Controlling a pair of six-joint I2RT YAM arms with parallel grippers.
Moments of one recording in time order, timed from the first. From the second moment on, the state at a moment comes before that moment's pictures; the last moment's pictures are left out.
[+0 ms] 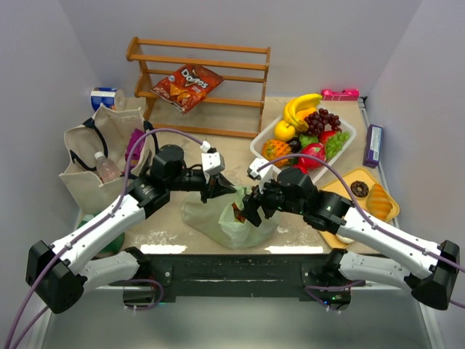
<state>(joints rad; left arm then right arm) -0.65 1.08 0.85 -0.09 0.74 0.12 0.94 0.99 0.87 -0.39 -0.11 0.12</state>
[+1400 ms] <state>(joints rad) -0.82 0.96 0.73 0.03 0.08 0.13 0.93 0.95 0.99 -0.56 0.16 0.50</state>
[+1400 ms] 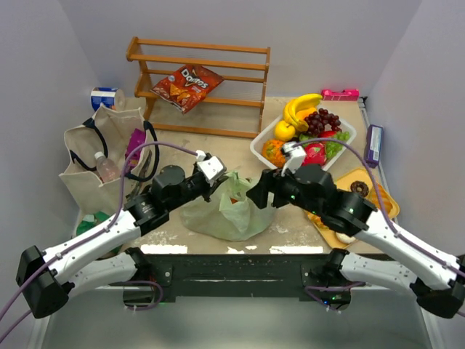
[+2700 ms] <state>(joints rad) -1.05 0.91 0.66 0.06 -0.16 0.11 0.98 1.00 0.68 0.00 0.27 1.59</state>
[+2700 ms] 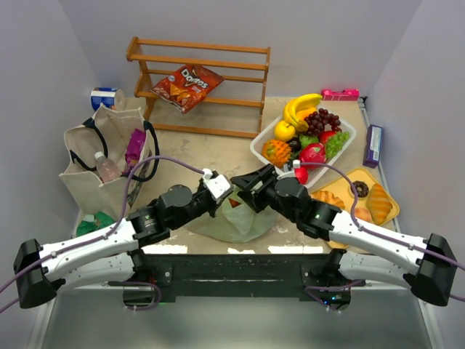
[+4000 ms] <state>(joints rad) -0.86 0.88 0.75 0.06 -0.06 -0.19 0.98 0.96 0.54 0.22 0.38 1.16</state>
